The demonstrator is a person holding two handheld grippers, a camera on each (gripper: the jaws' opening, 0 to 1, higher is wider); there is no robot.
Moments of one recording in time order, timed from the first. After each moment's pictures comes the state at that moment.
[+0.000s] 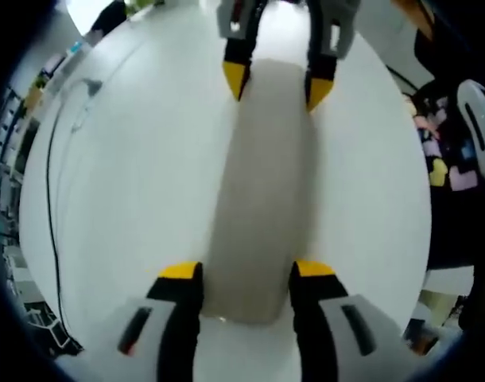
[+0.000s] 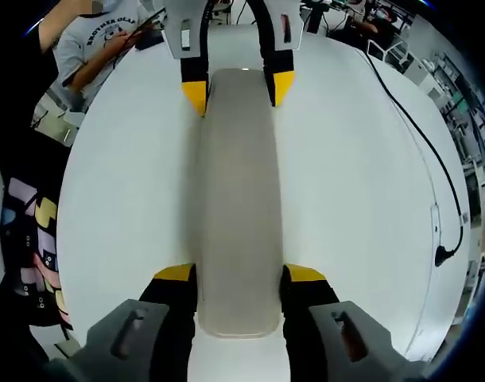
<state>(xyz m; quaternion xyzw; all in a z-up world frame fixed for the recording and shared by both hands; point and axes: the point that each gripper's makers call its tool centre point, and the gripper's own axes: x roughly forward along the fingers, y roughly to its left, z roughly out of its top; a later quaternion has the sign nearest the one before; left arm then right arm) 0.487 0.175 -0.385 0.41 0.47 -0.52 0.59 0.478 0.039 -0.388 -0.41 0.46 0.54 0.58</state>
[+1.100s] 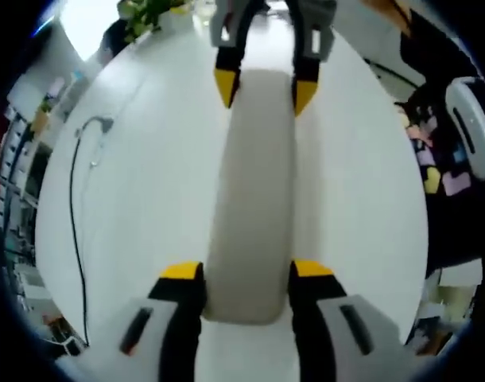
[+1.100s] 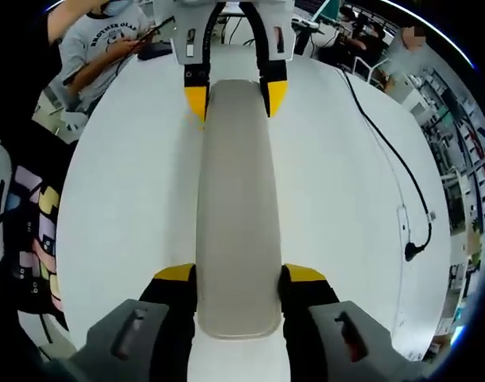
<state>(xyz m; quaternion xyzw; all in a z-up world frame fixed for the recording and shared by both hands) 0.521 0.160 -0.340 0.42 0.40 -0.54 0.62 0.507 0.026 -0.342 -0.42 0.39 0.52 0.63</state>
